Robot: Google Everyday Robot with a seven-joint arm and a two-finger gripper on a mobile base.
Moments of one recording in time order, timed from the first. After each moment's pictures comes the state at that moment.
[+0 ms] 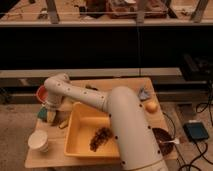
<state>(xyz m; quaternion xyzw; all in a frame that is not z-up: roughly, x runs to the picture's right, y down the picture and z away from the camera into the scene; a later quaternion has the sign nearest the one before) -0.345 0.150 0.858 -0.39 -0.25 -0.04 0.88</state>
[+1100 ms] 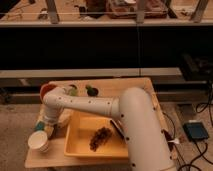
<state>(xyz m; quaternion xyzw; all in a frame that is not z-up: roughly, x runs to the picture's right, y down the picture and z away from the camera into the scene) -0.325 0.219 0.818 -0.41 -0.26 -0.03 0.87</state>
